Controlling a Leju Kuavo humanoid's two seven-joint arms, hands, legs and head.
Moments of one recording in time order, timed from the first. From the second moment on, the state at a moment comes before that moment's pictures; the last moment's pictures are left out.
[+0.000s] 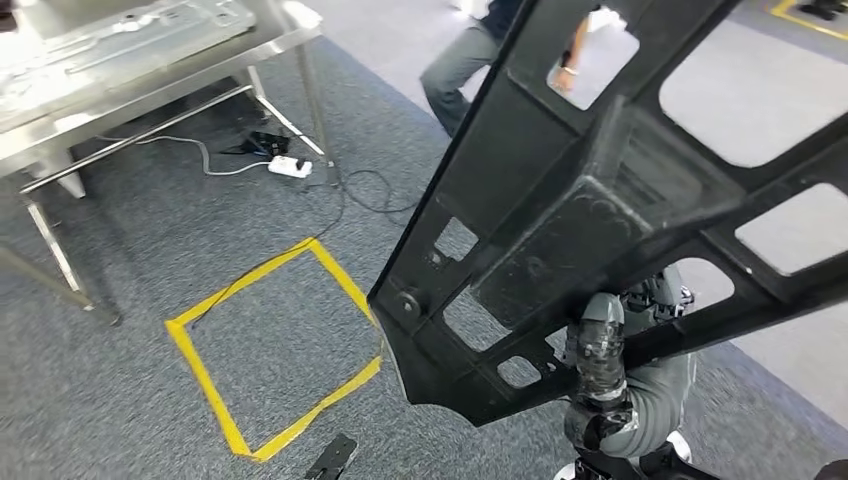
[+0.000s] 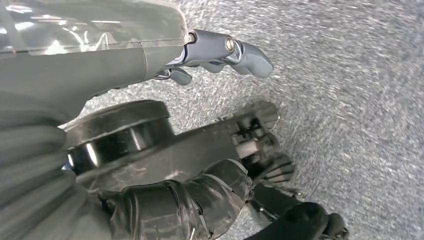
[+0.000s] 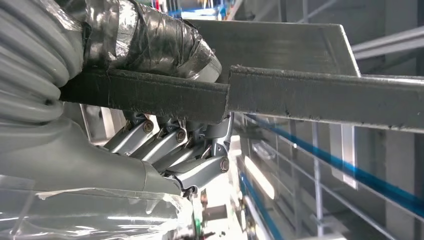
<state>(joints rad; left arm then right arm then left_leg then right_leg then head) -0.12 -0.02 -0.94 -0.26 0.60 0.49 -0.15 -0.20 -0.06 0.64 -2.02 -0.08 -0.52 -0.39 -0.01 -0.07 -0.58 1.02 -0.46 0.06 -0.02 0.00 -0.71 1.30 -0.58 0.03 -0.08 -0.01</state>
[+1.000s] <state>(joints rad) -0.13 -0.02 -0.94 -0.26 0.60 0.49 -0.15 -0.20 -0.05 0.64 -2.01 -0.08 -0.52 -0.39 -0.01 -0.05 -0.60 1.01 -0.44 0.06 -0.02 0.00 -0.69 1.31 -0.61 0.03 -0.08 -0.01</state>
